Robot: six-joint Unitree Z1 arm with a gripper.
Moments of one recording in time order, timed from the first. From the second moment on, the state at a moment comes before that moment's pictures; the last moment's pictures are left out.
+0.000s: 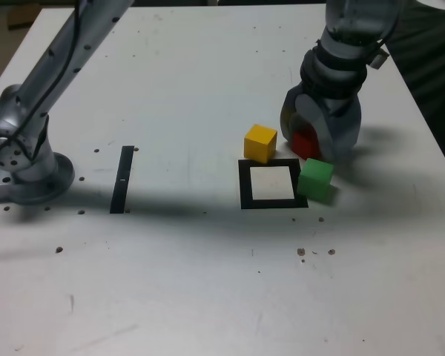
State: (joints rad) arm 0.06 2.32 -1.91 1.27 0.23 0.83
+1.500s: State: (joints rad) arm -0.05 1.99 -1.59 1.30 0.26 0.30
